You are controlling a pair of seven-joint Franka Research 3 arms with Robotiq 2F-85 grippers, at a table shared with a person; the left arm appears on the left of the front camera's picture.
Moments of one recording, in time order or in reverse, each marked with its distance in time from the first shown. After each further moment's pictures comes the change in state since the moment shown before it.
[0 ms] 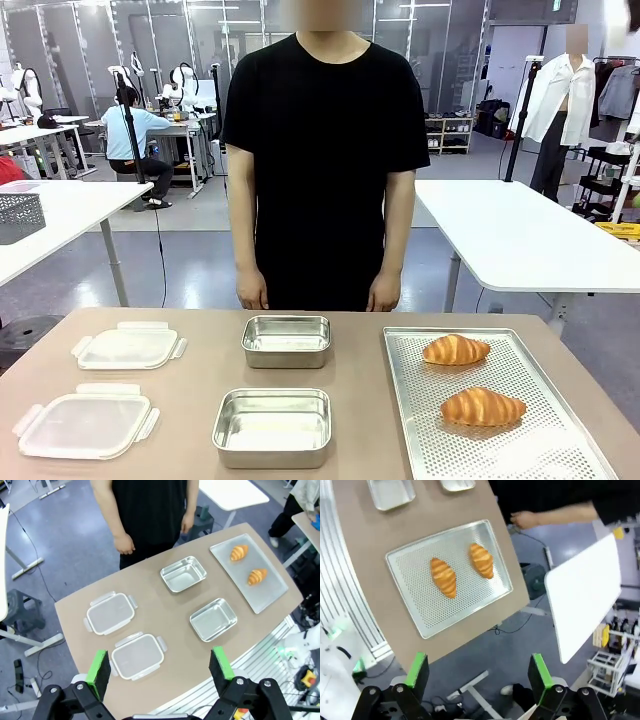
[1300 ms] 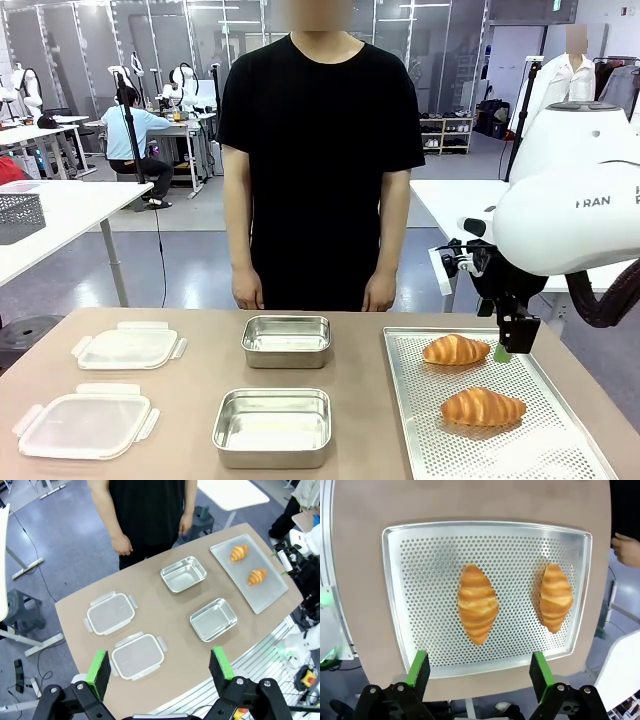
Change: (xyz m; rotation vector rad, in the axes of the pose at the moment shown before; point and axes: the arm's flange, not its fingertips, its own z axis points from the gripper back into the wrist) left arm 0.000 0.000 0.000 0.001 0.000 0.000; right arm 0.041 0.005 -0.300 0.326 0.107 0.301
